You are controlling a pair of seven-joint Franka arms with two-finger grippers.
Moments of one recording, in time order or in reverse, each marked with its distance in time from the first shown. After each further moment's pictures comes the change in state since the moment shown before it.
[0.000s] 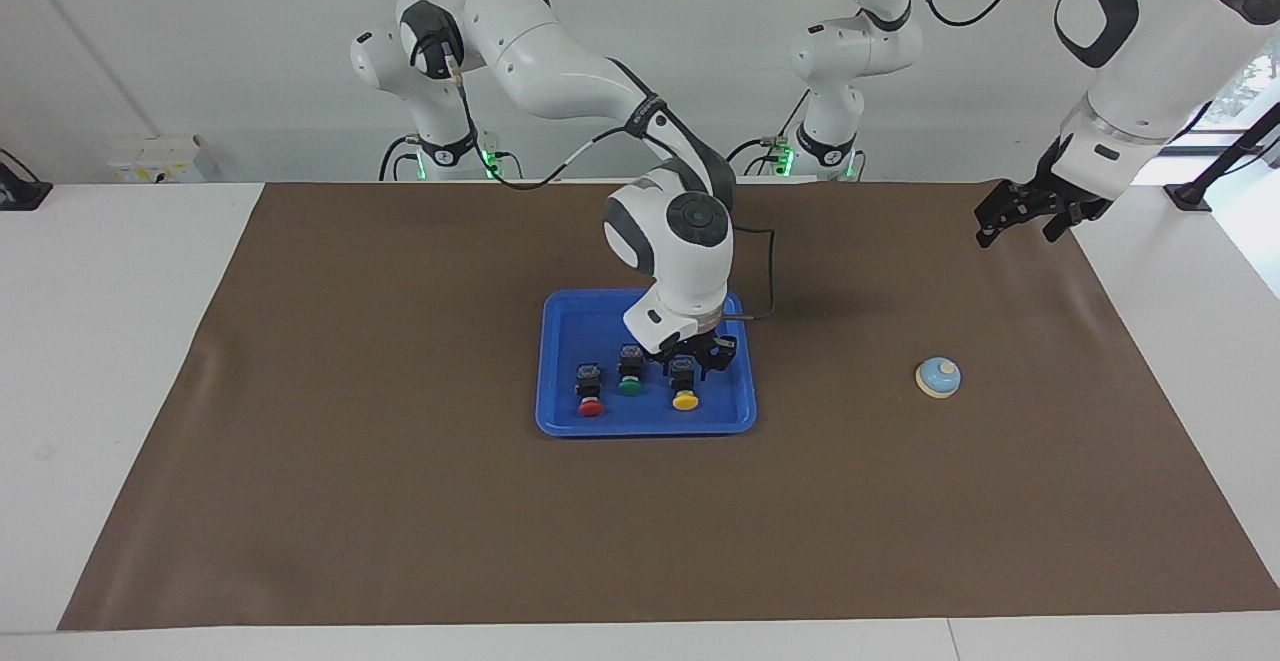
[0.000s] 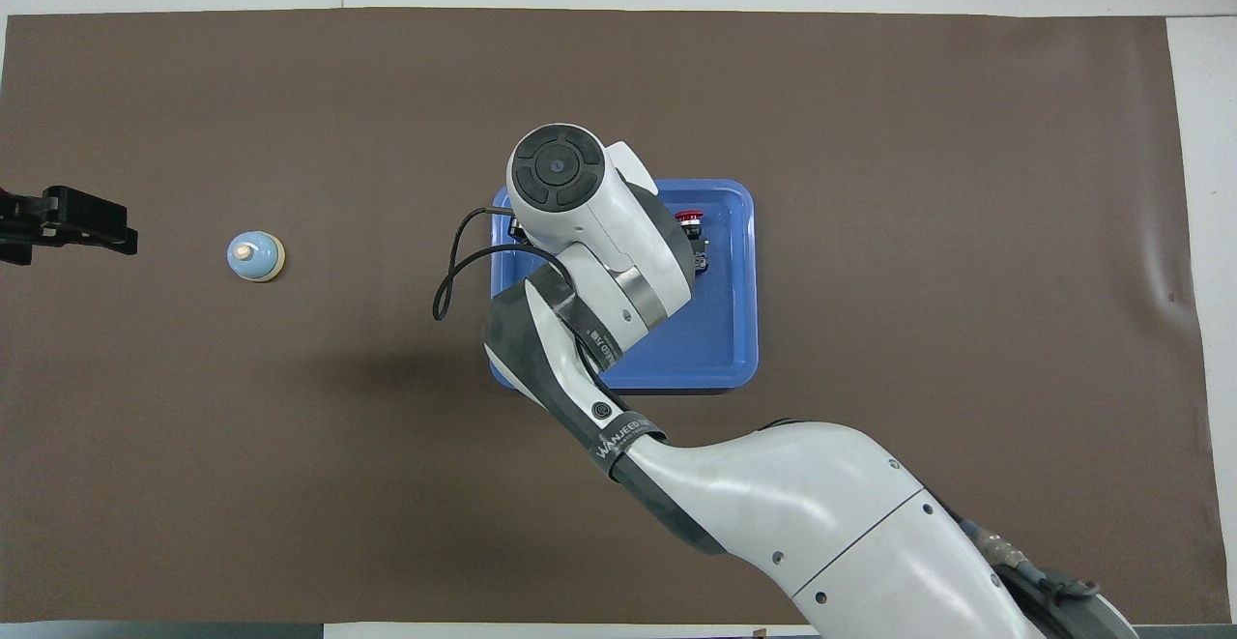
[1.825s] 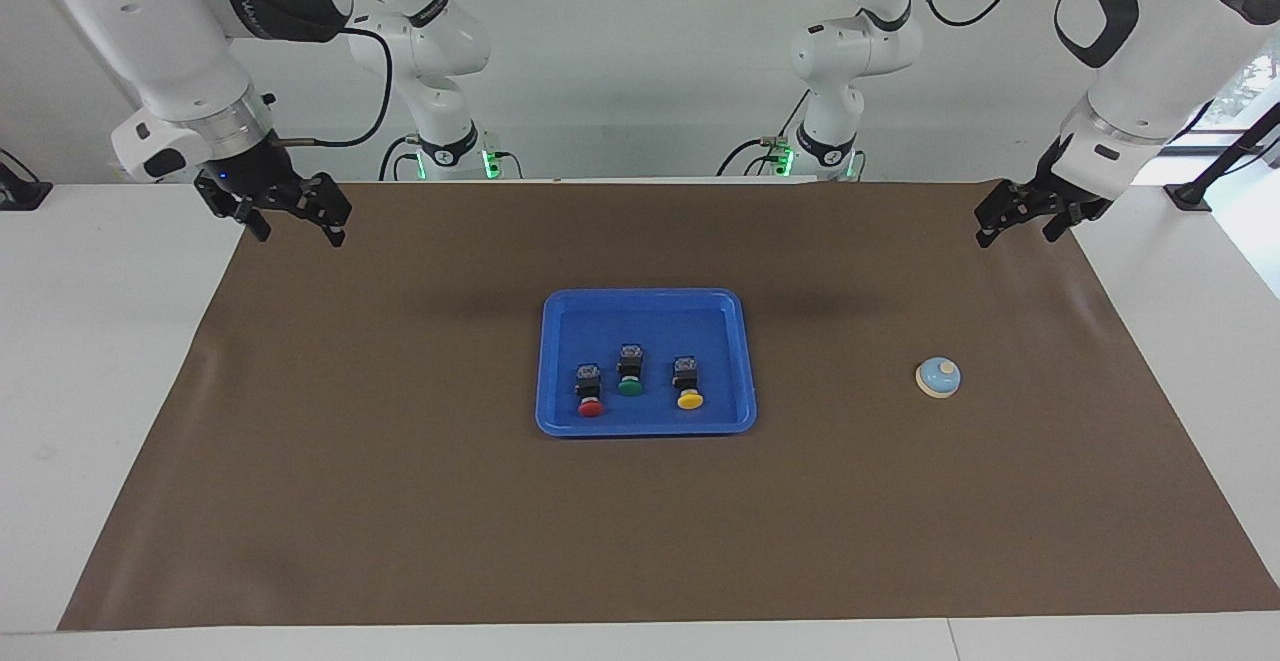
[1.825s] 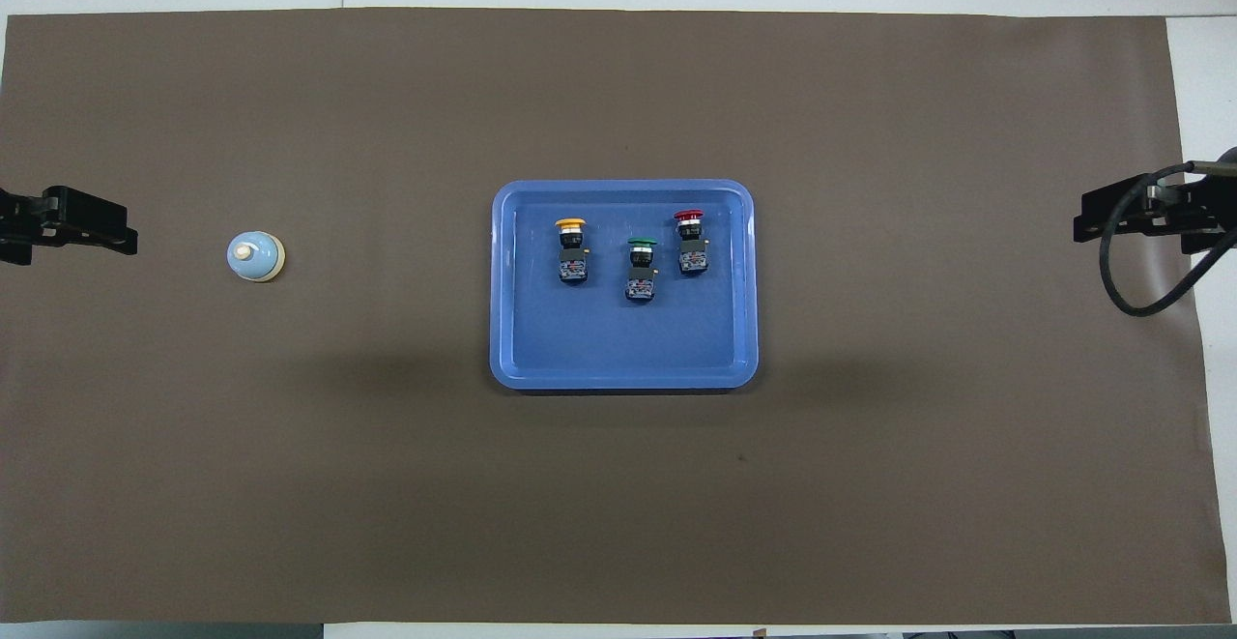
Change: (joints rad) left arm 0.000 0.000 0.000 0.000 0.000 0.000 0.000; right arm -0.679 -0.739 -0.016 -0.419 -0.007 -0.387 -0.761
